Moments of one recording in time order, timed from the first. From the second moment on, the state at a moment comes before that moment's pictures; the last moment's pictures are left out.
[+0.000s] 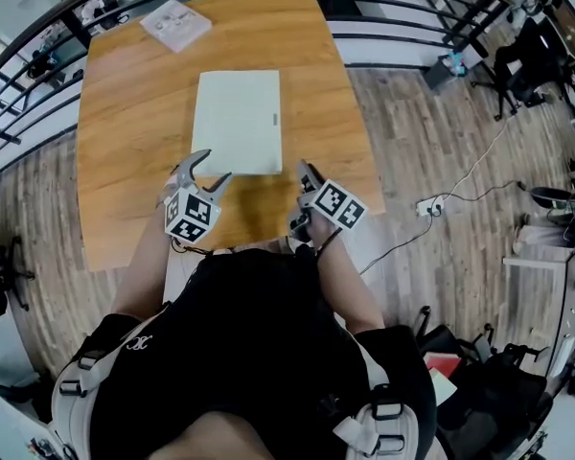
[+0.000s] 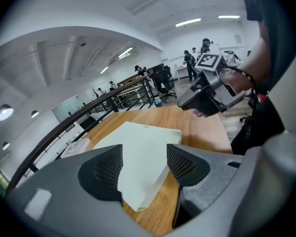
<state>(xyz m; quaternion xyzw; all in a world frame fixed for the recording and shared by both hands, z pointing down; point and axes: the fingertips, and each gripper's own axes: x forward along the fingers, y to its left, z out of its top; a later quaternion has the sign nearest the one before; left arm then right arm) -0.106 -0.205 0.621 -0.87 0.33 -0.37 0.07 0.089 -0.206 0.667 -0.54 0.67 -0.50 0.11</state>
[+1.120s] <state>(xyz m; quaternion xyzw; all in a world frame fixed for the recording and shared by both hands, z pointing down) -0.078 -0.214 0.747 -0.79 0.18 -0.56 0.15 0.041 -0.224 0.750 -0.48 0.62 -0.61 0.09</state>
